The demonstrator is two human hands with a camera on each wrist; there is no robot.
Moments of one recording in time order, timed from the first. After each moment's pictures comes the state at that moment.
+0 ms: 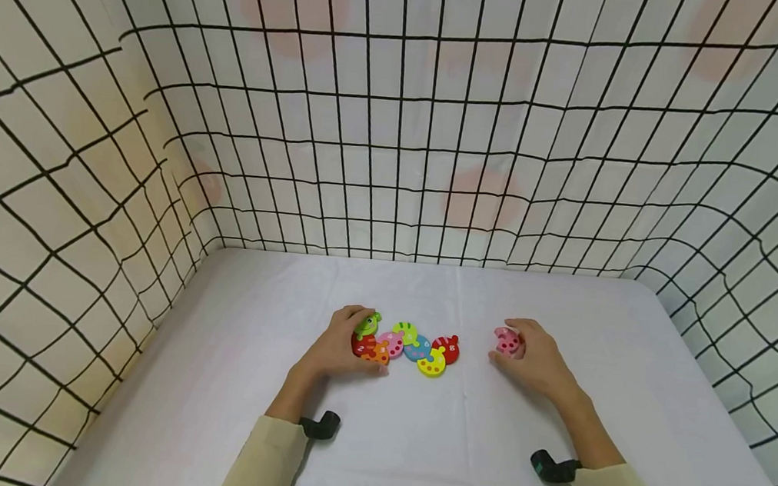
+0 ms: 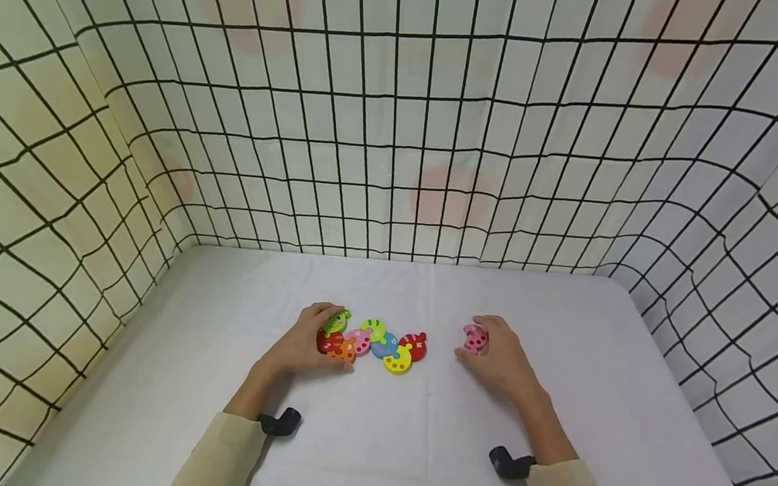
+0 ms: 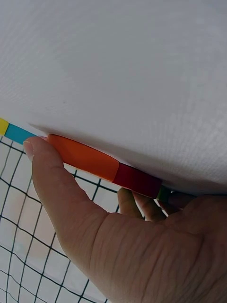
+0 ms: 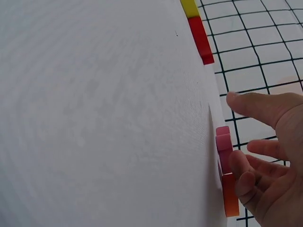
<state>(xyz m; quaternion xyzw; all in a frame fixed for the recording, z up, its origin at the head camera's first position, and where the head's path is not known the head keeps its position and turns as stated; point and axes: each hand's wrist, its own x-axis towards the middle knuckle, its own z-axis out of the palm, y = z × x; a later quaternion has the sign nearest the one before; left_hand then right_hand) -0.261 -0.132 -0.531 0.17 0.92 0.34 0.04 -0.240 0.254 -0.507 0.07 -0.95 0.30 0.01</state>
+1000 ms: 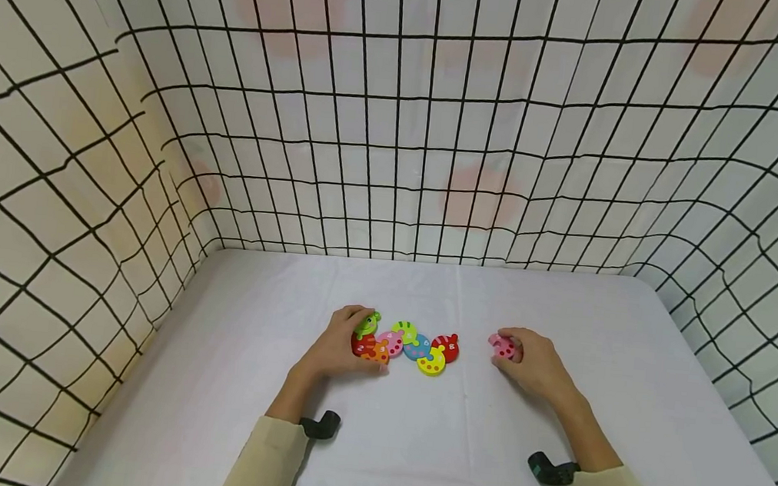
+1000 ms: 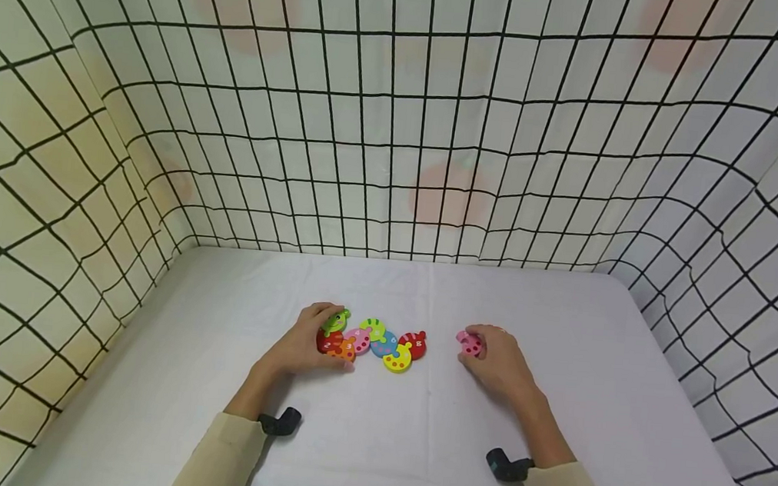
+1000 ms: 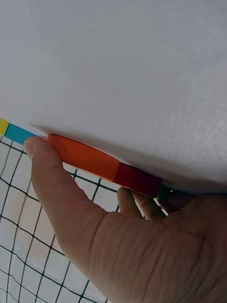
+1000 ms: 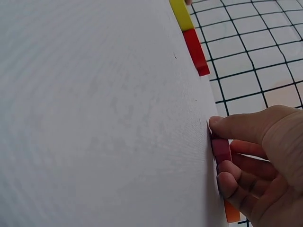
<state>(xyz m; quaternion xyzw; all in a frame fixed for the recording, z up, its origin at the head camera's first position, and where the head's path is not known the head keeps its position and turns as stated) -0.263 -0.132 -0.533 0.17 0.92 0.34 0.04 -0.234 0.253 -0.512 0.08 -0.95 0.30 0.01</state>
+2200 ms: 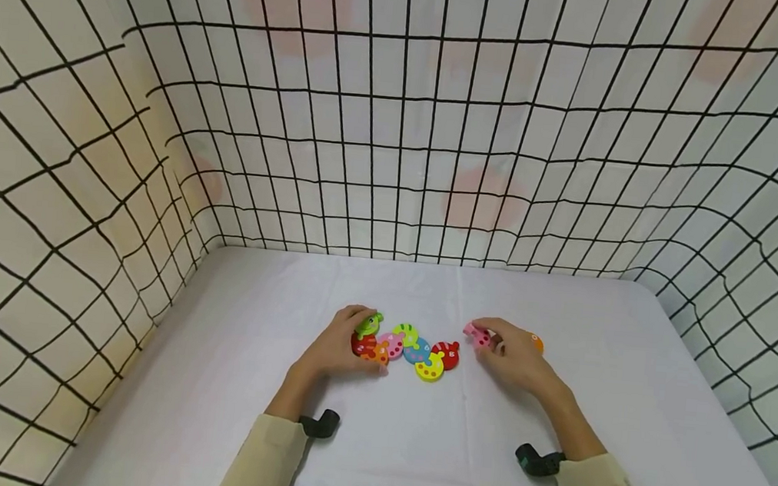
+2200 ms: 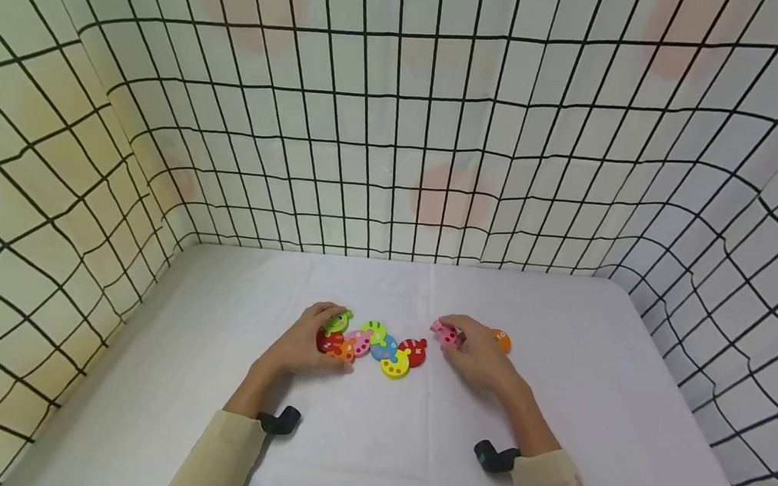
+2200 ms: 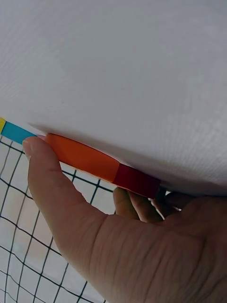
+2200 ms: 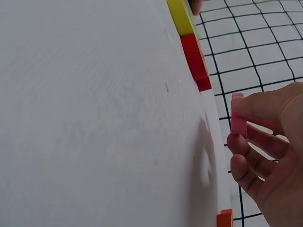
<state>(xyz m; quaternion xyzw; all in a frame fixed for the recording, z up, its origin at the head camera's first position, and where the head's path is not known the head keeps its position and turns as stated) -0.261 -0.134 -0.529 0.18 0.92 0.34 0.05 -0.245 0.228 -0.502 0.13 -0.93 0.34 -0.02</state>
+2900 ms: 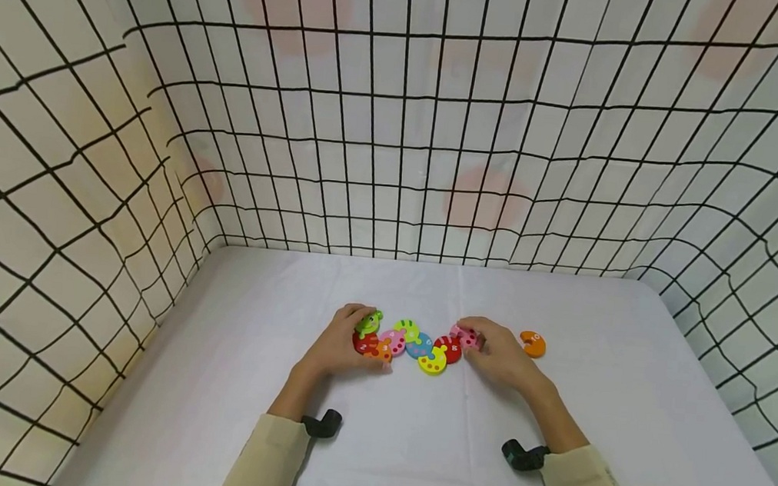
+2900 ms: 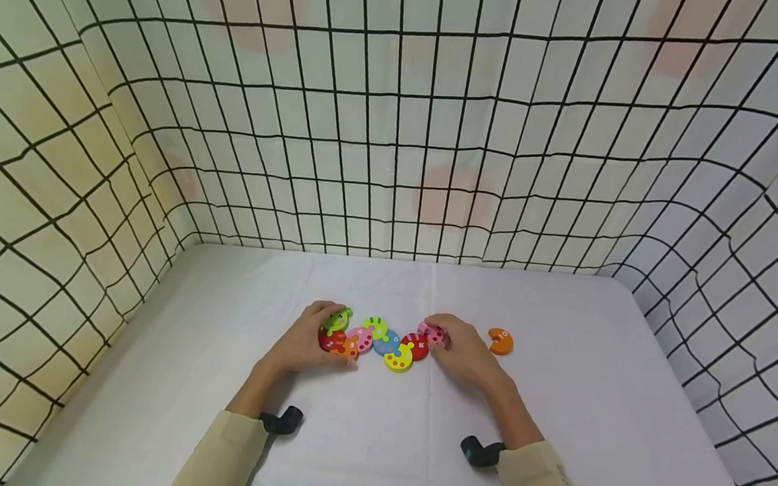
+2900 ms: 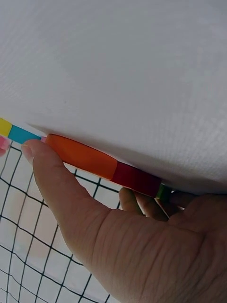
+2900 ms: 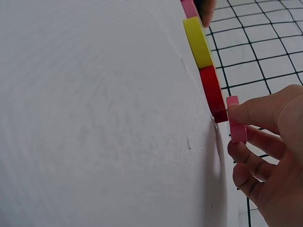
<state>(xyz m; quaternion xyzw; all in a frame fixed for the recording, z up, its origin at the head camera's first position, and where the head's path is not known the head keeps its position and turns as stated) -0.265 -0.133 -0.534 0.16 0.92 0.35 0.03 -0.256 0.203 -0.511 0.17 -0.93 0.33 -0.04</state>
